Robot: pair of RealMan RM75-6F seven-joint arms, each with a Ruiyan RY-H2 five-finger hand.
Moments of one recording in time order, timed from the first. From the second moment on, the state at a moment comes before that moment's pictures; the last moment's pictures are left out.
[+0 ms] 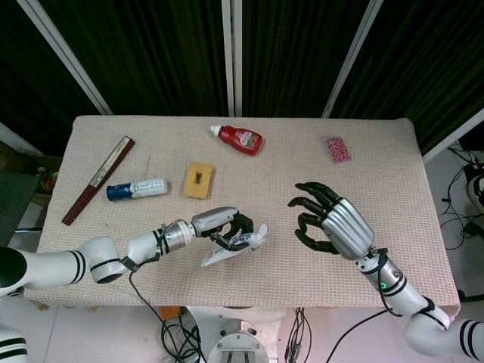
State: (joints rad) left arm -1.12 -1.41 0.06 -1.45 1.62 0.86 -1.10; right arm 0.54 -1.23 0.09 -1.68 -1.81 1.49 0.13
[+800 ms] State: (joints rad) left arm -1.07 -1.65 -0.04 -1.30 1.05 0.71 0.03; right arm 0.38 -1.22 0.07 -1.56 -1.75 1.64 0.27
